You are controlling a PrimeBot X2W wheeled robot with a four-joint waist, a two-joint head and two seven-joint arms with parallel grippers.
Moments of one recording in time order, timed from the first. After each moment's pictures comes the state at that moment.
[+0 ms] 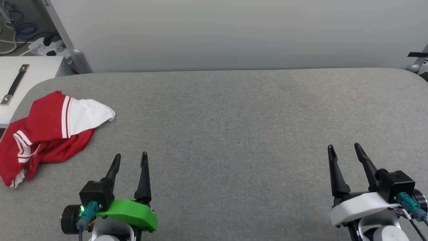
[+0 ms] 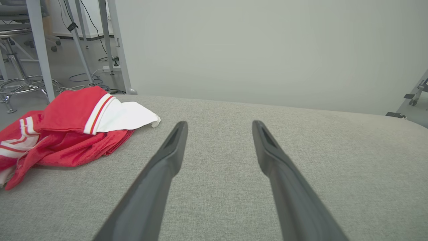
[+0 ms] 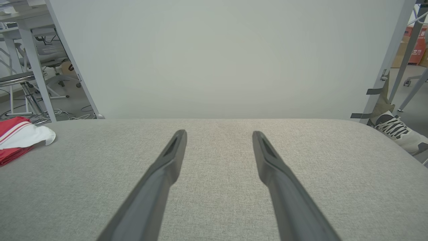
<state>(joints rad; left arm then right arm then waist) 0.01 0.06 -0.03 0.07 -0.17 -0.03 -0.16 0.00 -0.05 -0.01 0.03 0.11 0.13 -0.16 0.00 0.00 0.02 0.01</state>
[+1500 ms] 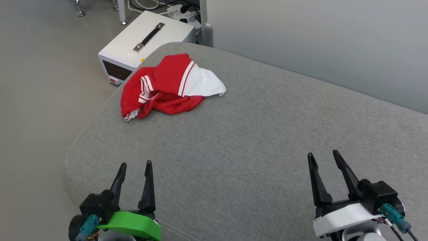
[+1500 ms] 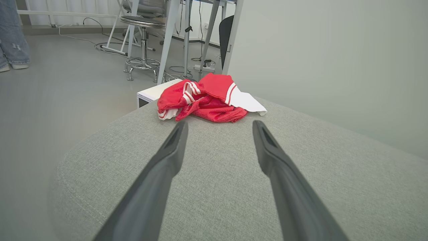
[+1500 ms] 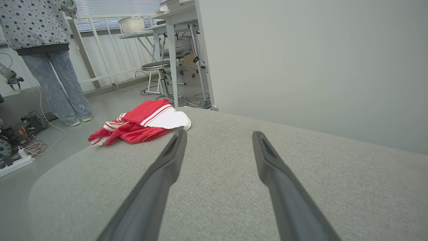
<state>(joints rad) 0.05 0.06 -0.06 0.11 -0.25 -0.06 -0.26 0.02 -0.05 0.09 0.06 0.17 0.13 -0.25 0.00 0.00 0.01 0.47</state>
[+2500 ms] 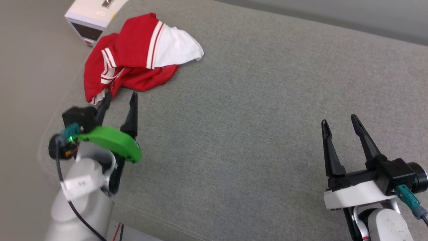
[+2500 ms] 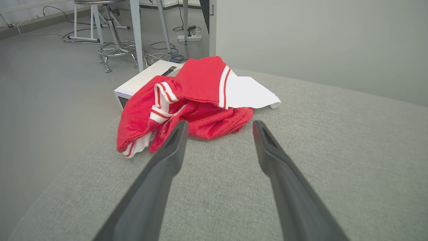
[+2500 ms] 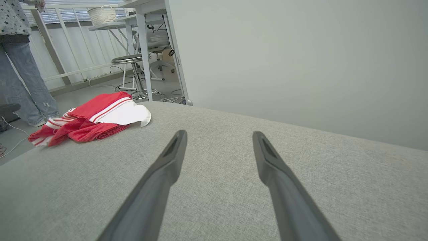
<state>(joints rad) -0.42 0.19 -0.09 0.46 -0.34 -0.12 -0.18 -0.07 -0.05 0.05 -0.05 0.05 0.13 -0.25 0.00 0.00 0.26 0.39</state>
